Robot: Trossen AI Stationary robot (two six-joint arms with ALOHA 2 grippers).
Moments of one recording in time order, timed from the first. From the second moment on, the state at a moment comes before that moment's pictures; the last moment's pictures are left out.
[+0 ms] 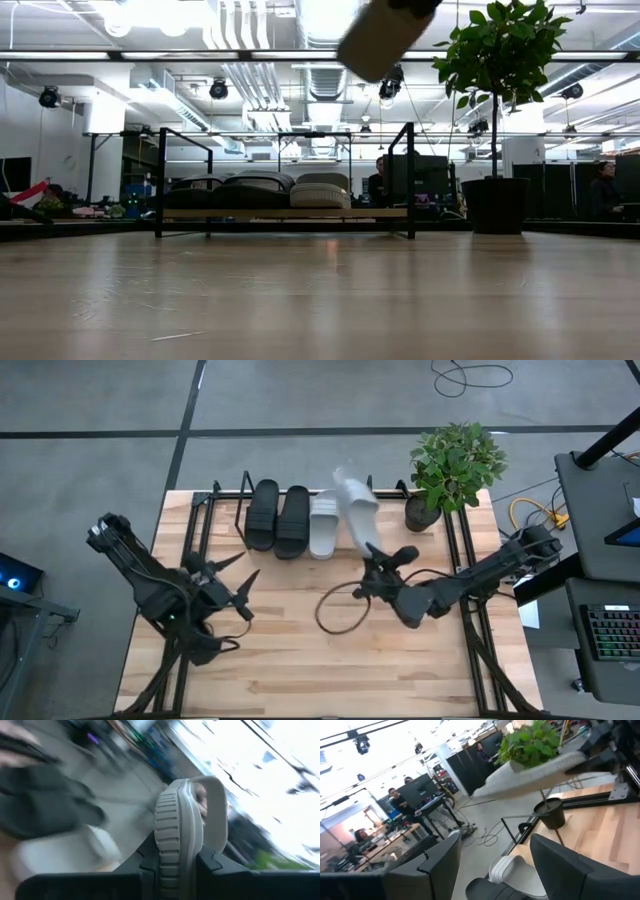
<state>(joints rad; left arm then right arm) -0.77 1.24 1.24 -1.03 -1.57 -0.57 0.43 1.48 0.98 0.42 1.44 -0.69</state>
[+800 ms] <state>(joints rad) -0.72 1.20 1.22 -1.12 -1.57 -0.62 0.31 1.80 1.14 0.42 1.57 -0.49</state>
